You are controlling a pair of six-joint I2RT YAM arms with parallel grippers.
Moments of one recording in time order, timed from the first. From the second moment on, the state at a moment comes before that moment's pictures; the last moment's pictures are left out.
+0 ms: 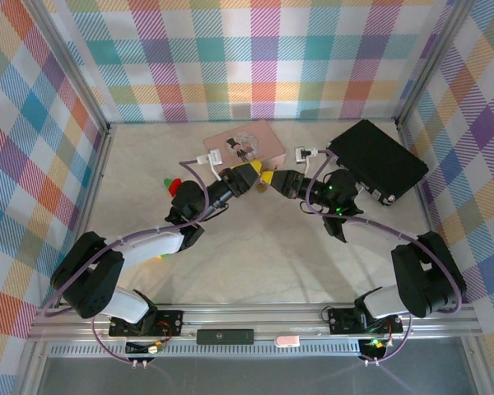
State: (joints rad) left arm -0.63 1.43 0.71 0.94 0.21 -0.97; right arm 0.45 1.39 0.68 0.89 -0.80 1.06
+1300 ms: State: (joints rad) left arm -0.67 2.06 1.19 0.21 -0.11 -0.81; right arm 0.23 1.13 0.63 -0.05 -0.50 0.40
